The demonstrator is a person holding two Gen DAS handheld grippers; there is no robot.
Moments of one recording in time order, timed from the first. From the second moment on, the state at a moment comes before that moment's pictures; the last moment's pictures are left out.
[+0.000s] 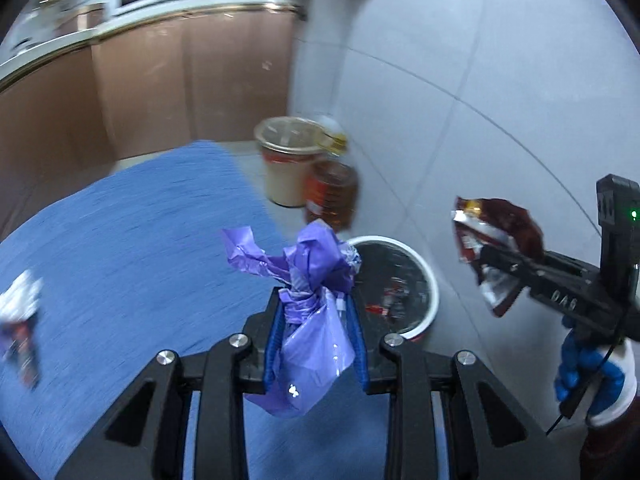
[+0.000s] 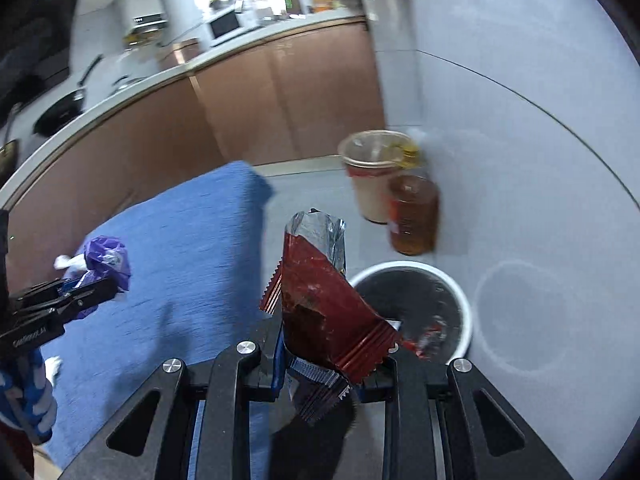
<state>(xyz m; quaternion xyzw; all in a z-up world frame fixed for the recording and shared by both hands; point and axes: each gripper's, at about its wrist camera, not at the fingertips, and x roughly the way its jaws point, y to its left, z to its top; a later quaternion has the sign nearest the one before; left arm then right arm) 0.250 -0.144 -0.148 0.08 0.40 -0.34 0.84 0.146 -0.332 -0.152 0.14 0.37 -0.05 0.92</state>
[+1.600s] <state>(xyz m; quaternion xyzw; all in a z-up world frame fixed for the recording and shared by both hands) 0.275 -0.141 -0.148 -0.02 0.44 -0.32 0.84 0.171 -0.344 -0.151 0.14 0.35 -0.10 0.92</state>
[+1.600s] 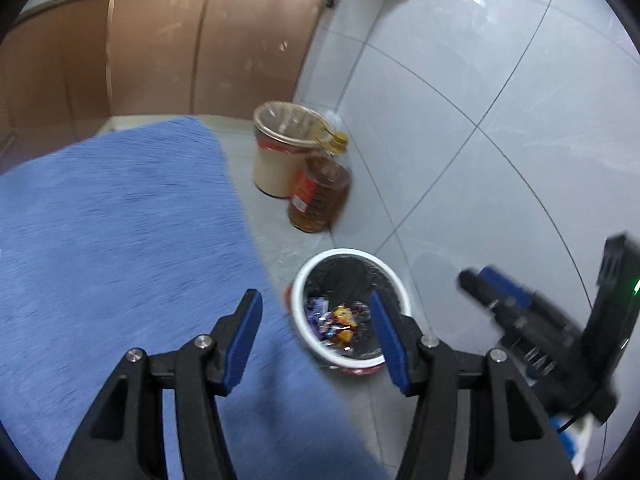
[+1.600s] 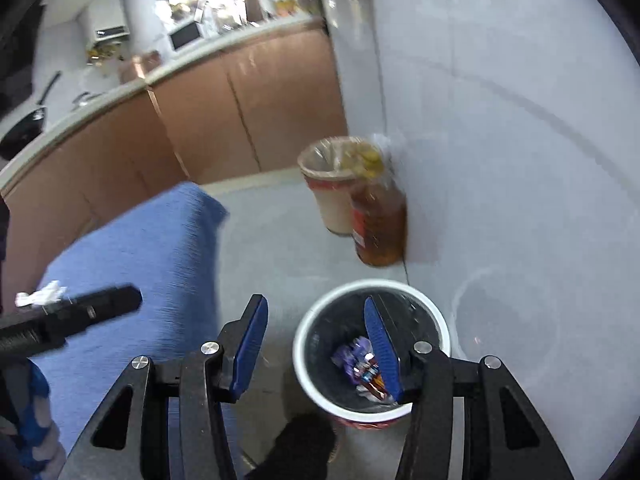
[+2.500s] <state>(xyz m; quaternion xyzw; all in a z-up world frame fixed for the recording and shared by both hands) 0.176 0.195 -0.121 -0.08 0.35 -0.13 0.93 0.142 -0.137 -0.013 0.04 0.27 0.12 0.95</state>
